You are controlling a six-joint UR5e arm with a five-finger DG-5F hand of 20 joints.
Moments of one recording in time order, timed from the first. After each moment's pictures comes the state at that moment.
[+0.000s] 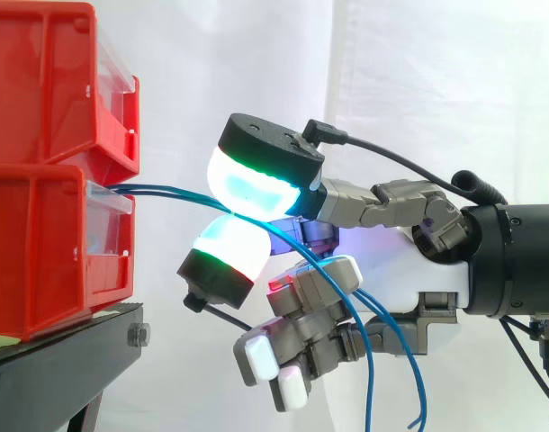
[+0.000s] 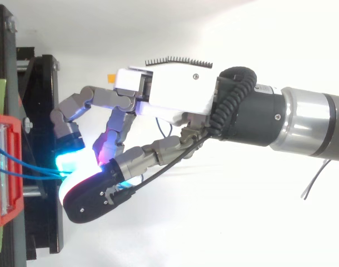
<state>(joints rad) 0.14 -2.37 -1.10 -2.80 -1.31 -0.10</state>
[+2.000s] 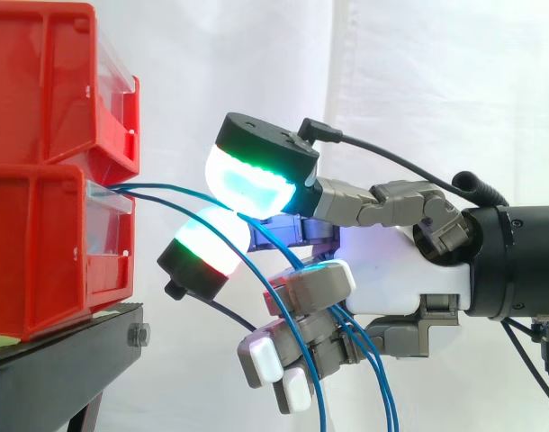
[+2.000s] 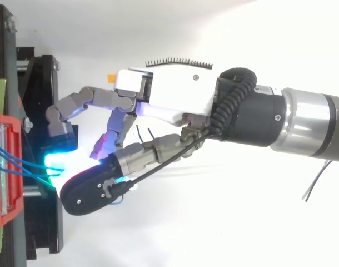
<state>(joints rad) 0.14 -2.37 -1.10 -2.80 -1.31 -0.10</state>
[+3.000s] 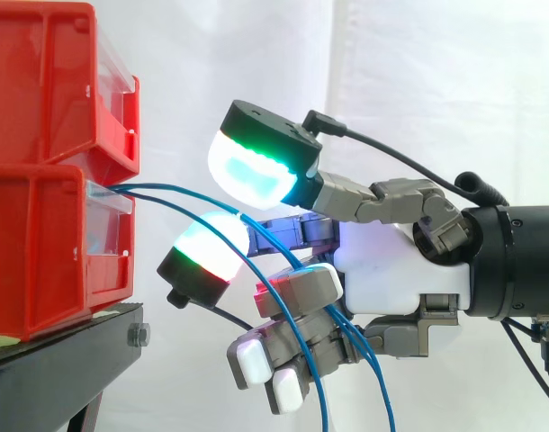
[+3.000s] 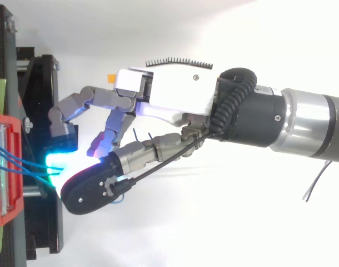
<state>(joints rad) 0.14 -2.37 -1.10 -2.80 -1.30 -0.10</state>
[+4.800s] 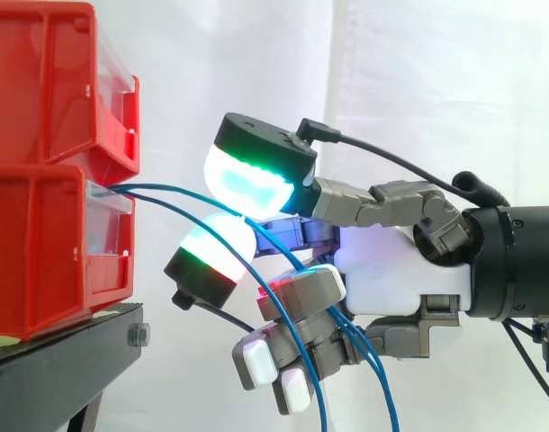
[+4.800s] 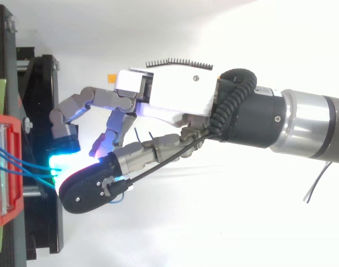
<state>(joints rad) 0.14 -2.37 -1.10 -2.81 -1.30 -0.10</state>
